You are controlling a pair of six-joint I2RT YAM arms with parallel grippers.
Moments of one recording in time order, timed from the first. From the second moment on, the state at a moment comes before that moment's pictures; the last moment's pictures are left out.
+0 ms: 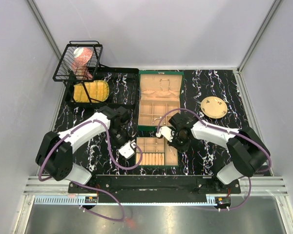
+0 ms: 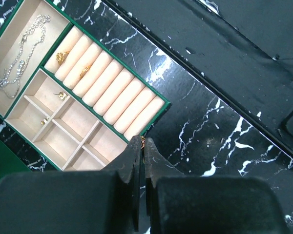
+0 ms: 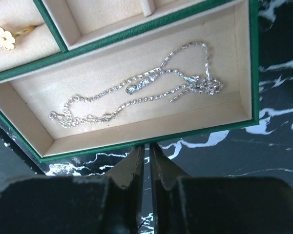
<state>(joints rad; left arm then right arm) -0.61 1.46 1.02 -1.26 0.82 1.96 0.69 1.53 0.82 -0.69 -0.20 -0.53</state>
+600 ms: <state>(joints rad) -0.59 1.53 1.11 -1.33 0.72 1.96 0.79 1.70 1.04 -0.66 -0.20 -0.49</state>
